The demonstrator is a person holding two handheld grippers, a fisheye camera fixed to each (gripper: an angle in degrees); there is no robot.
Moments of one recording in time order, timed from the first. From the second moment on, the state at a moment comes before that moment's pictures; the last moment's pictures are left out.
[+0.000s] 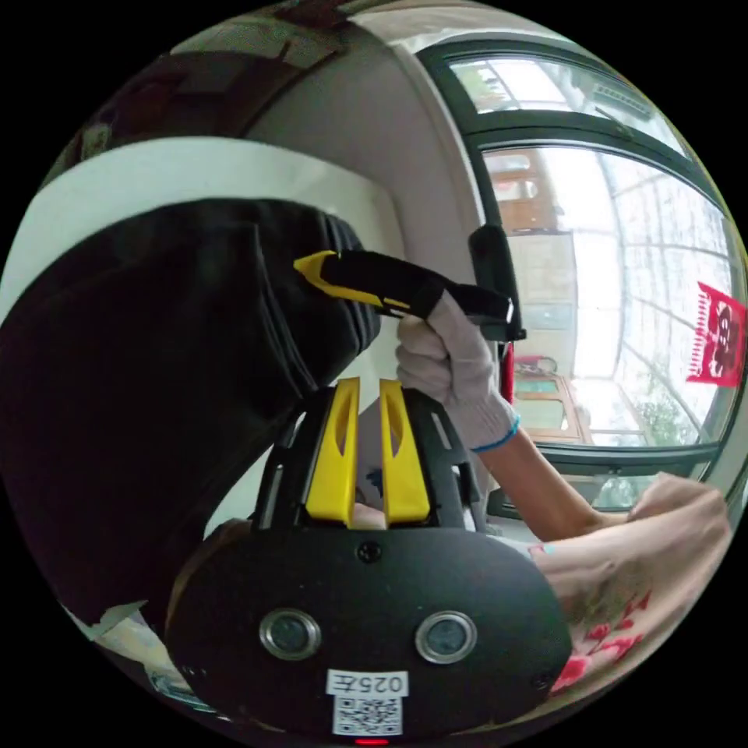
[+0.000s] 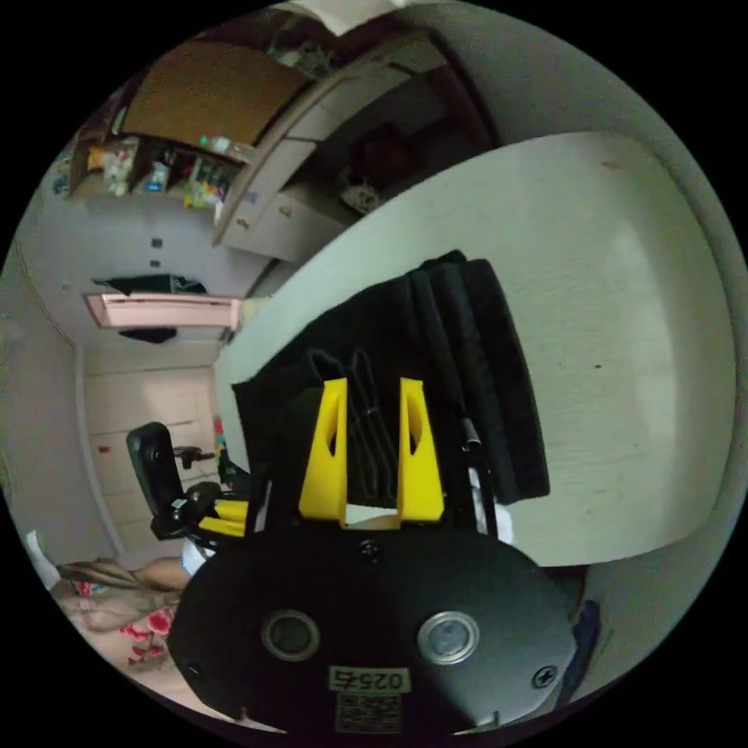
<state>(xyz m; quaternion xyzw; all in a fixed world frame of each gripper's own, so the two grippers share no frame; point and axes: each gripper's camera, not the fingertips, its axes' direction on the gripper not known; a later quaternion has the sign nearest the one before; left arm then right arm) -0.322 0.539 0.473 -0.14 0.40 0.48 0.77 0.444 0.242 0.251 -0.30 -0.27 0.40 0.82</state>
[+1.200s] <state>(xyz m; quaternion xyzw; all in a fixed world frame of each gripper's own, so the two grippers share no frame) -0.638 0.323 0.562 -0.13 0.27 0.35 0.89 -0.020 0.031 0.376 -0.45 -0.22 0.20 0.84</state>
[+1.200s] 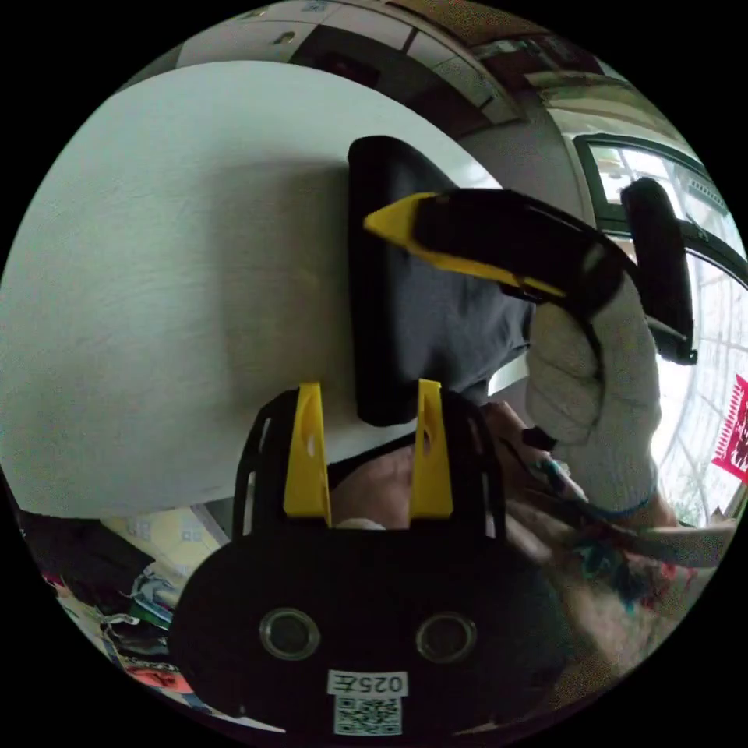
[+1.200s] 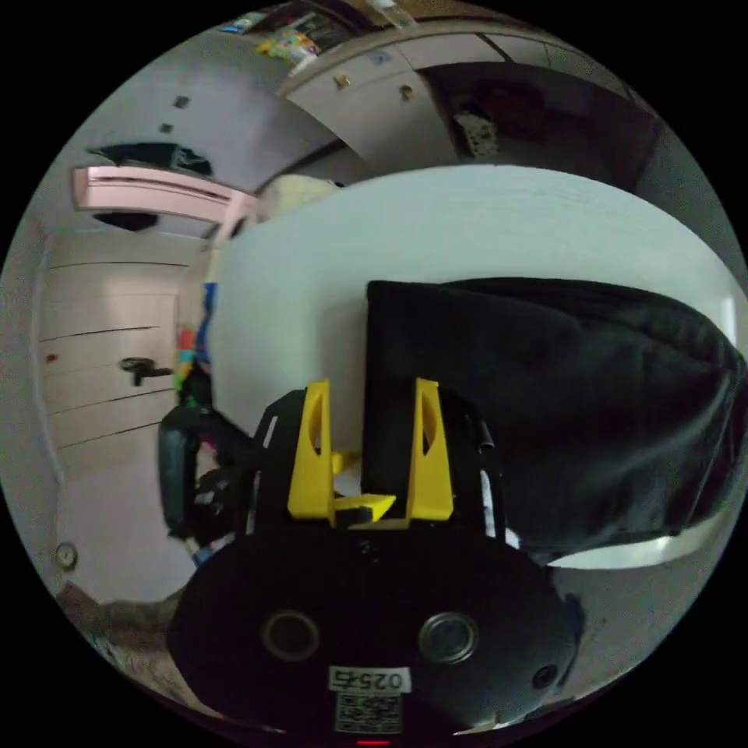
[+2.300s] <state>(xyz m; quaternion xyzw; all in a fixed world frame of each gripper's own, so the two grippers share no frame) -0.597 0.419 0.376 -0.01 0.35 0.55 0.76 0.157 -0.017 0.242 -0.34 -0.28 0.21 0.87</state>
